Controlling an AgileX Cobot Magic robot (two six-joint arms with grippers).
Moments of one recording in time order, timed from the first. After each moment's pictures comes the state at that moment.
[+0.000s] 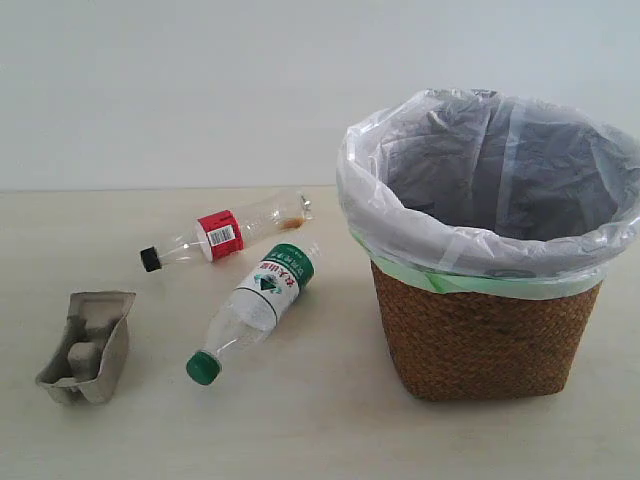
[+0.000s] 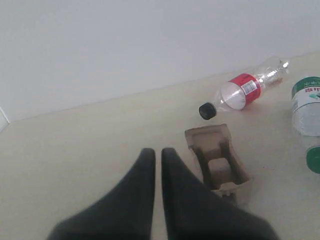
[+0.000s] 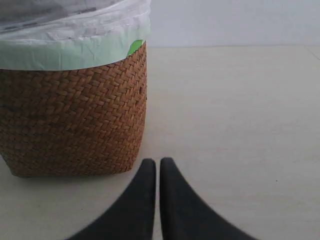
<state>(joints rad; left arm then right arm) -0.01 0.00 0.00 -0.08 0.24 0.27 0.07 0.01 0.00 0.01 0.35 0.00</state>
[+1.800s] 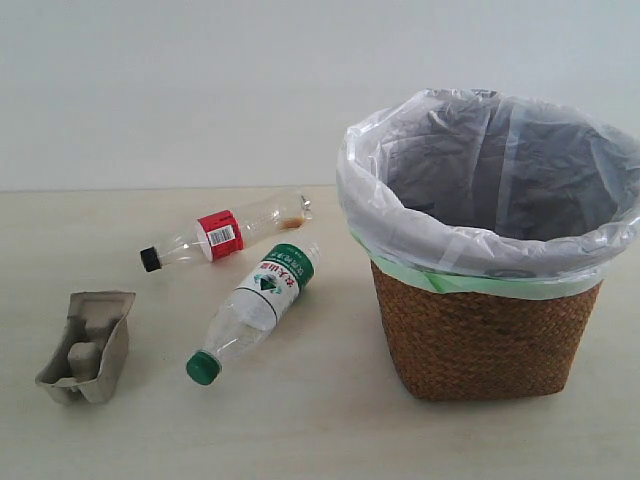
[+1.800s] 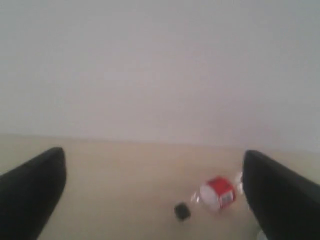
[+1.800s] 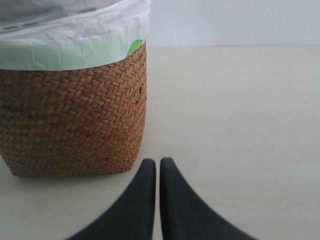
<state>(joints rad) -0.01 0.91 -0.97 -0.04 0.46 -0.01 0.07 0.01 0.00 0.01 0.35 0.00</state>
